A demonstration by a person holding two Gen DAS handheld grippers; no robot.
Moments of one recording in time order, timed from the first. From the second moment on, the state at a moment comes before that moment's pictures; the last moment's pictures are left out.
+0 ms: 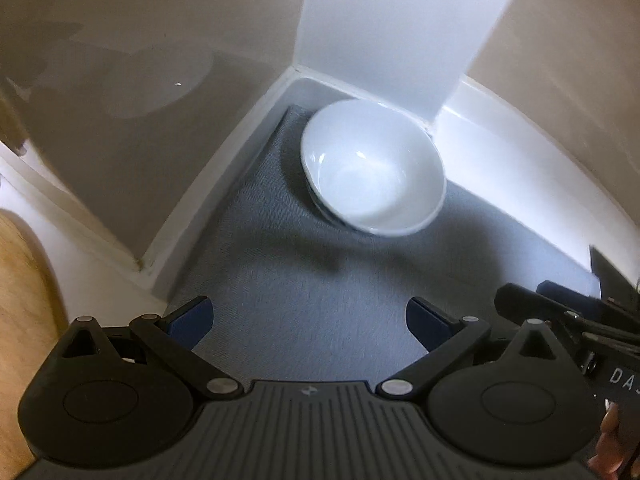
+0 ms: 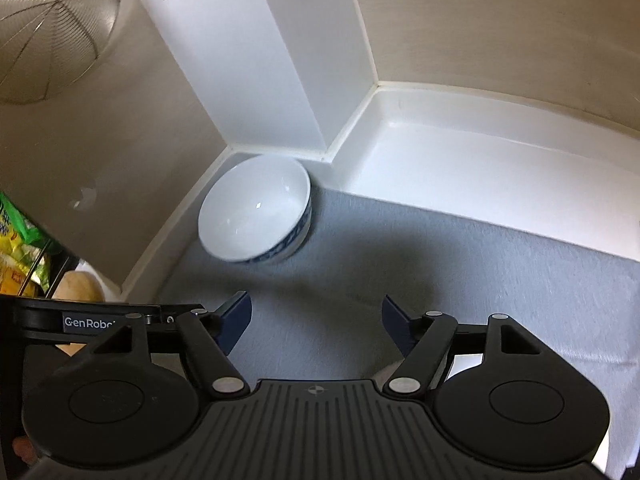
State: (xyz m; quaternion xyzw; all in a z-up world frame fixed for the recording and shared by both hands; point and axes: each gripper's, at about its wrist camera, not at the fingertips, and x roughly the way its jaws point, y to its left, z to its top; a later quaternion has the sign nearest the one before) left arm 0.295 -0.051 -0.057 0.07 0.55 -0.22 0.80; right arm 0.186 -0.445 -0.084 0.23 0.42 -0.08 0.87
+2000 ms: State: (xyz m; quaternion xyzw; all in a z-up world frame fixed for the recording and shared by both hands) left arm 0.304 -0.091 -0.060 0.03 0.63 -0.19 0.76; right arm 0.269 -0.463 -0.142 0.21 0.48 -0.02 0.85
